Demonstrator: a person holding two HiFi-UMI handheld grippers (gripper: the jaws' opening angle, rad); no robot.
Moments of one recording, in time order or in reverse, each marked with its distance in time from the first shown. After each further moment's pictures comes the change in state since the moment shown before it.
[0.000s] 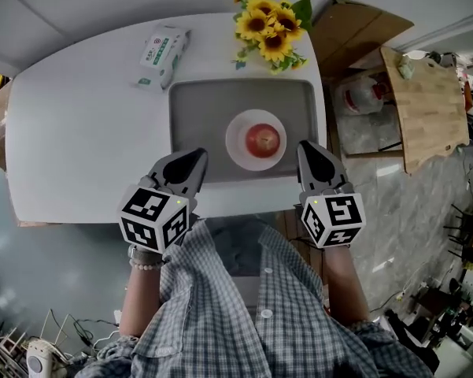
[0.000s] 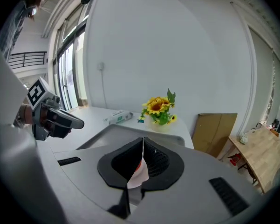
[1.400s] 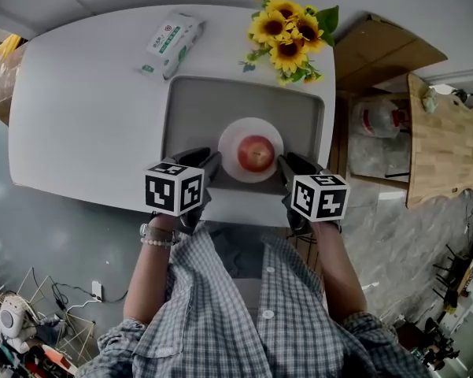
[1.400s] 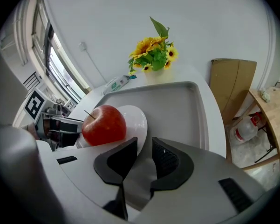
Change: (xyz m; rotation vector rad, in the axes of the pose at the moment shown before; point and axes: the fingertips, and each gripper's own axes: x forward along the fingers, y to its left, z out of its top) left arm 0.087 0.018 -0.075 -0.331 0.225 0.133; right arm 0.076 -0.021 -0.111 0.241 0.464 0.230
